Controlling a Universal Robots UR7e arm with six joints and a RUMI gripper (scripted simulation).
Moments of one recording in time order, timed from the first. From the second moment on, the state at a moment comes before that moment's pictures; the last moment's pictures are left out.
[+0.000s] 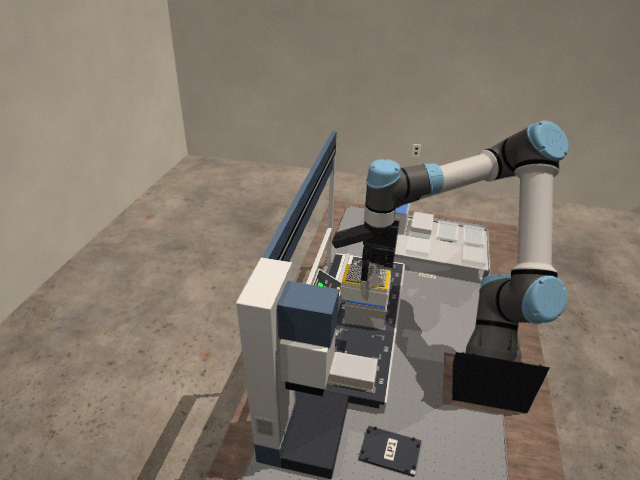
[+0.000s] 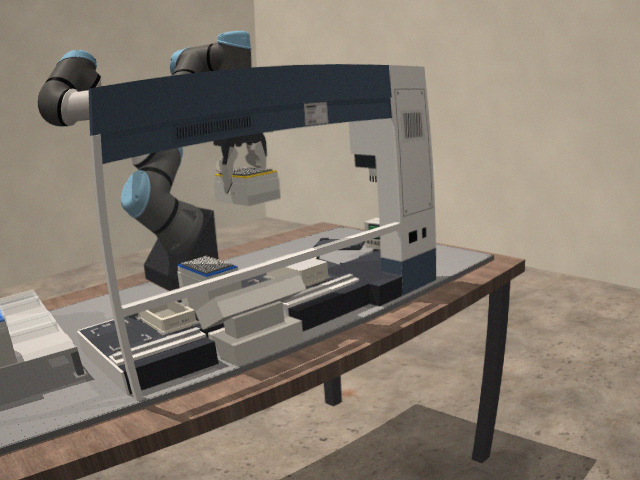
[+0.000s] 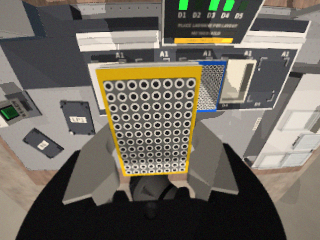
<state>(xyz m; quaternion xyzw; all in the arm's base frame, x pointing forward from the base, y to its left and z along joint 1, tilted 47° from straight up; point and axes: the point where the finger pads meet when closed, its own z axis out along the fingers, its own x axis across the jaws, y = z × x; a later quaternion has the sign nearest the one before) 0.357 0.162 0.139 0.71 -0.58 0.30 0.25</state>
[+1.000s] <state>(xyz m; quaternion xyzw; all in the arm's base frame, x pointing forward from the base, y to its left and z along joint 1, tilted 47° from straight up) 0.329 0.172 0.154 0.71 -0.58 0.30 0.25</state>
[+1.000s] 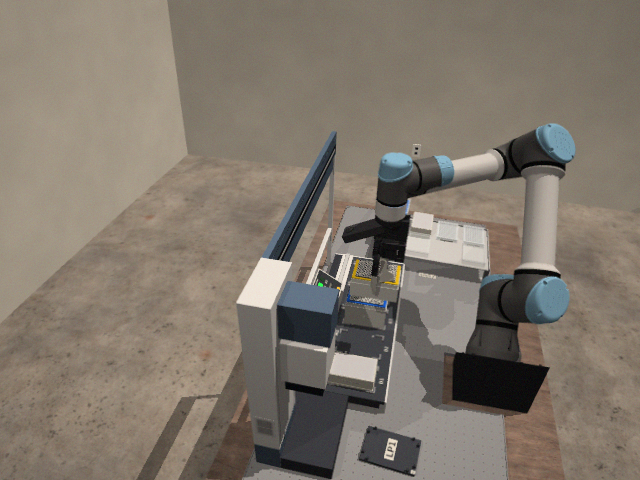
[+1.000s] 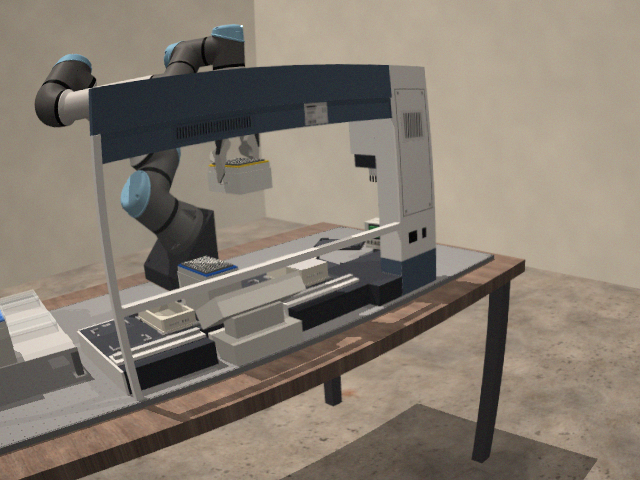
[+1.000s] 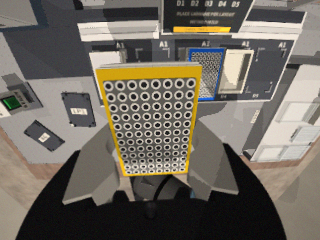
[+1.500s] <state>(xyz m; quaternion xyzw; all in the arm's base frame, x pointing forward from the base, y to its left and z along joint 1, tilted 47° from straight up) 0.262 0.159 0.154 0.71 -0.58 0.30 0.25</state>
